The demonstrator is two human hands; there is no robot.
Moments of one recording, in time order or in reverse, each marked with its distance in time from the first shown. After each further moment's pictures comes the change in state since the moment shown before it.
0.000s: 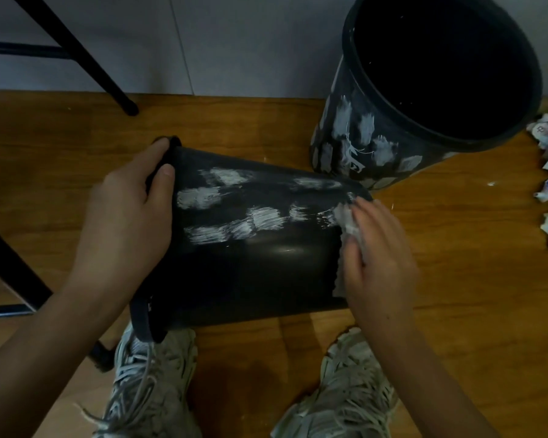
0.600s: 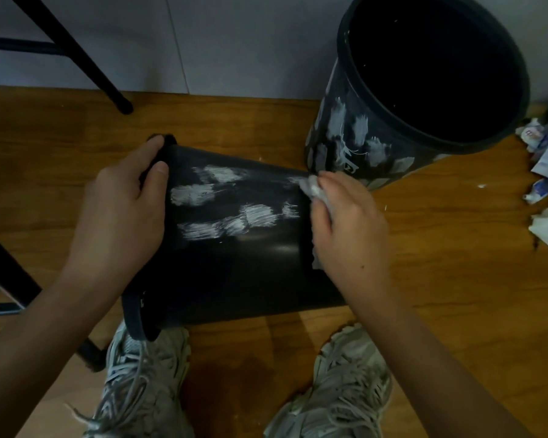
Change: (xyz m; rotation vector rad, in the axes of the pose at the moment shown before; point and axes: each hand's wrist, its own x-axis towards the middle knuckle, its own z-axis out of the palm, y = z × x) left_hand 0.004 -0.005 0.002 -0.025 -0.008 0.001; right_hand 0.046 -0.029 0.004 0.001 -0.143 0.002
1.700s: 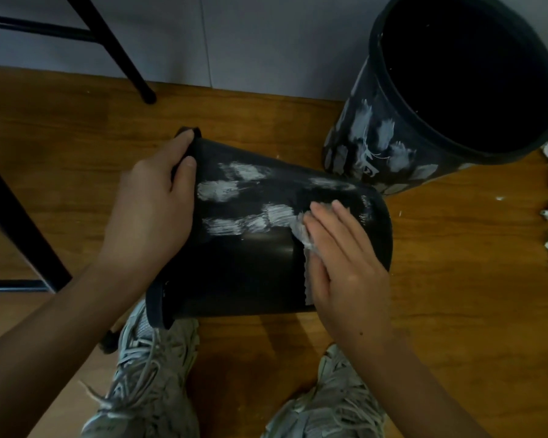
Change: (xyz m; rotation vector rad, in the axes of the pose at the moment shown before) left_hand -0.008 0.007 -0.004 -0.031 -0.032 -0.035; right_hand -0.049 -0.010 0.008 0.015 0.081 -0.280
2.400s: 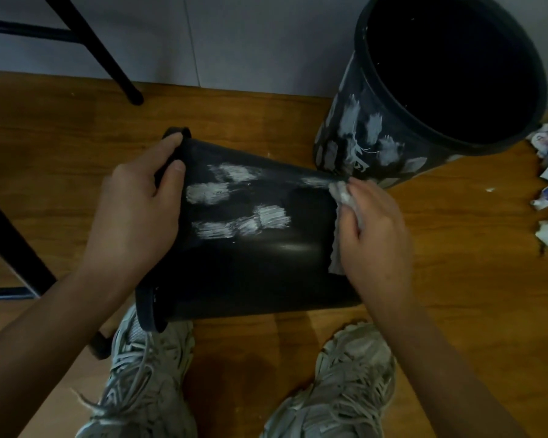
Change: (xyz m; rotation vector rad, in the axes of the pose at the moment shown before) left_hand -0.002 -0.006 0.002 -0.043 -0.001 0.019; right_hand 0.026 0.036 -0.009 -0.039 -0.091 0.325
